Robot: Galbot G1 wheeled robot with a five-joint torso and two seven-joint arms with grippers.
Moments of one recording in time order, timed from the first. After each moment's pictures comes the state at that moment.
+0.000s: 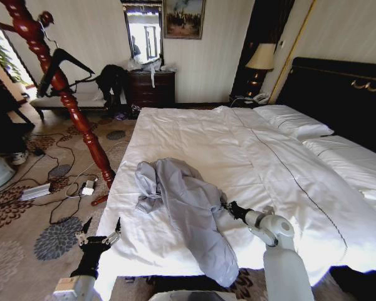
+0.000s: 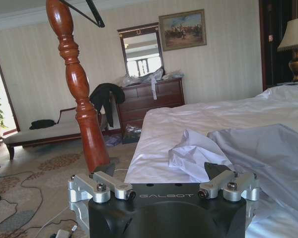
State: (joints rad) left arm 2.07 -1.40 -0.73 -2.37 -0.11 -0.10 -0.09; right arm -1.21 1.43 0.81 2.01 1.82 -0.74 0.88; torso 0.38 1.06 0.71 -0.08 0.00
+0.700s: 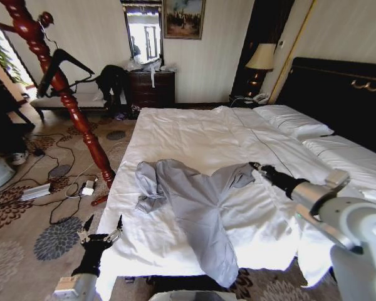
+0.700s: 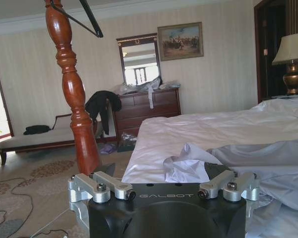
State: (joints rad) left arm 2.05 -1.39 -0.71 -2.39 -0.13 -0.10 -0.08; right arm -1.16 0.88 0.98 2.40 2.02 -0.53 0.83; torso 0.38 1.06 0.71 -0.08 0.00
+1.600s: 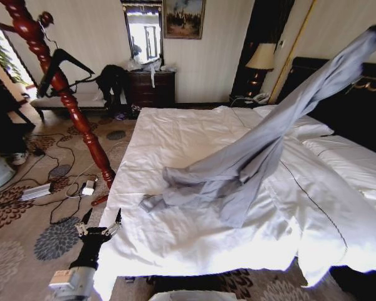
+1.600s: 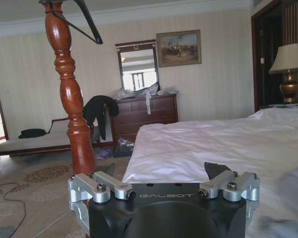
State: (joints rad) left arm 2.01 -1.34 -0.73 -2.41 -0.20 -0.07 -0.09; right arm -0.68 0.04 1.18 1.92 2.39 -0.46 0.75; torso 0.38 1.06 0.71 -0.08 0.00
